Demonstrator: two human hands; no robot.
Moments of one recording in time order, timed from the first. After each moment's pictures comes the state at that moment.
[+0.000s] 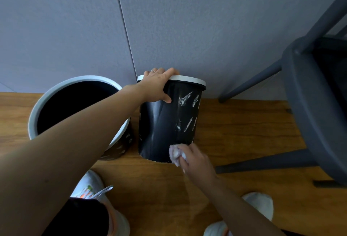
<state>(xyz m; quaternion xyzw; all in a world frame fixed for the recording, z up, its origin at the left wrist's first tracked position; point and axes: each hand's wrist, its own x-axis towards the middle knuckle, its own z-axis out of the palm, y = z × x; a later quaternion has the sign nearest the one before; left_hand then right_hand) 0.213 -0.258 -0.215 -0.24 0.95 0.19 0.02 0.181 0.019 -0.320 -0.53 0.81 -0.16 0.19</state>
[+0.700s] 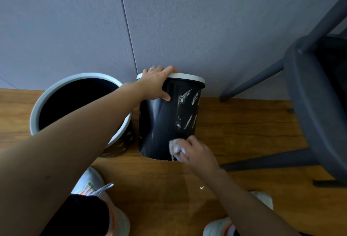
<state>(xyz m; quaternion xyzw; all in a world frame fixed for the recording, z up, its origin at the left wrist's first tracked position) 0.219 -0.262 -0.215 -0.25 0.95 0.19 0.02 0.169 0.007 -0.309 -0.60 0.78 -0.12 0.15</state>
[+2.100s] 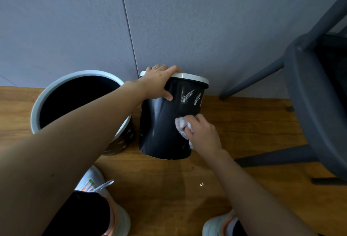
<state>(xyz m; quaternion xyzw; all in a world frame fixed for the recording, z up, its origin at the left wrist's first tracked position) 0.219 -0.256 -0.215 -0.21 0.96 0.17 0.01 0.146 -0.024 -0.280 -0.56 0.81 -0.17 0.05</state>
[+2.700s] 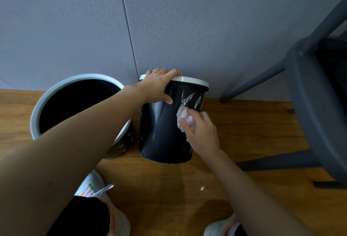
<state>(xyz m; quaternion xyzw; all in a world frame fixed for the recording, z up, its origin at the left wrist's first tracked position) 0.219 -0.257 -0.217 -0.21 0.96 0.17 0.01 0.145 -0.039 -0.280 -0.46 0.83 -0.30 0.10</state>
